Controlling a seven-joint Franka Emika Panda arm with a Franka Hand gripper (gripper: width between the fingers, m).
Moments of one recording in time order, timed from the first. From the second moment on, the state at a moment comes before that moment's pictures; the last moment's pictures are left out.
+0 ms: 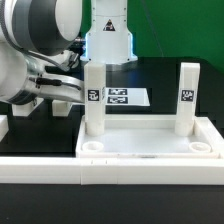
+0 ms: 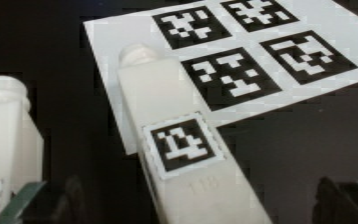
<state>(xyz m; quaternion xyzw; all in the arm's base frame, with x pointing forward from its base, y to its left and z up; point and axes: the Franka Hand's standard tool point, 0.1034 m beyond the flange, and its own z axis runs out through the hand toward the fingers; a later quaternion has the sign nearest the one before) 0.421 -0.127 0.027 -0.85 0.18 0.48 0.13</state>
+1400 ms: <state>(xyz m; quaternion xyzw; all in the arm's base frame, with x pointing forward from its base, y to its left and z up) 0.421 -0.122 0.045 -0.86 0.15 0.47 0.15</state>
